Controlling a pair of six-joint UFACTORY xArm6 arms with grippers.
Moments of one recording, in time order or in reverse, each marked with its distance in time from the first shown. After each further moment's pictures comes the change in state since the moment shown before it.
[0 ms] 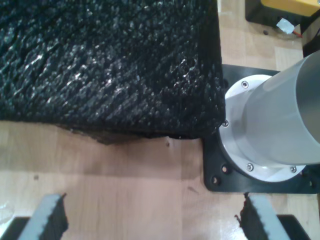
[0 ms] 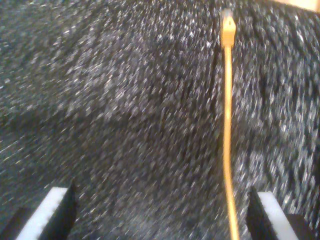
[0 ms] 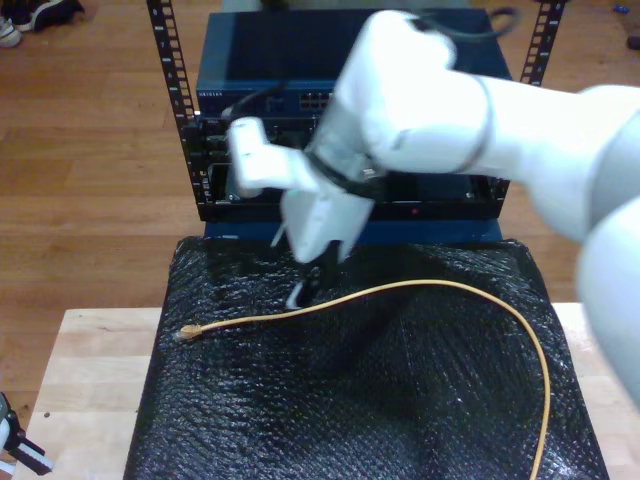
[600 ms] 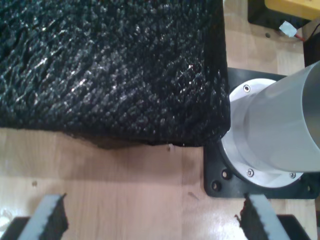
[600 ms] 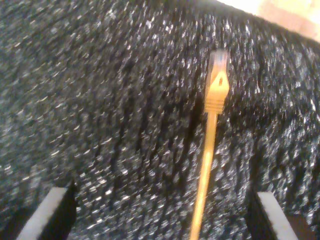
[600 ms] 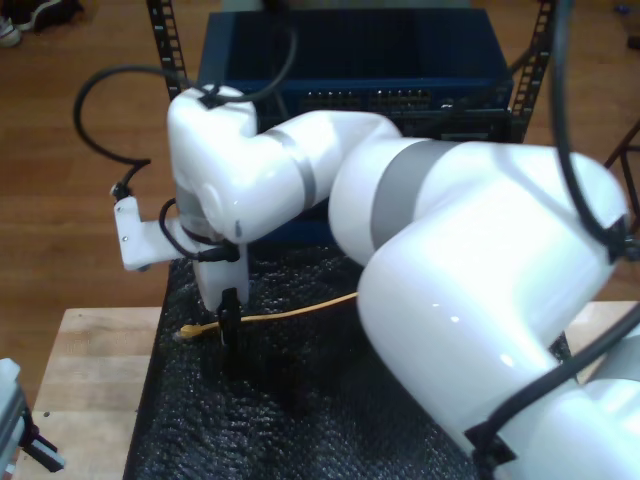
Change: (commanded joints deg) left arm -4.4 0.2 0.4 0.1 -0.2 -4.4; right arm 10.2 17.2 -13.5 -18.2 -2.5 14.6
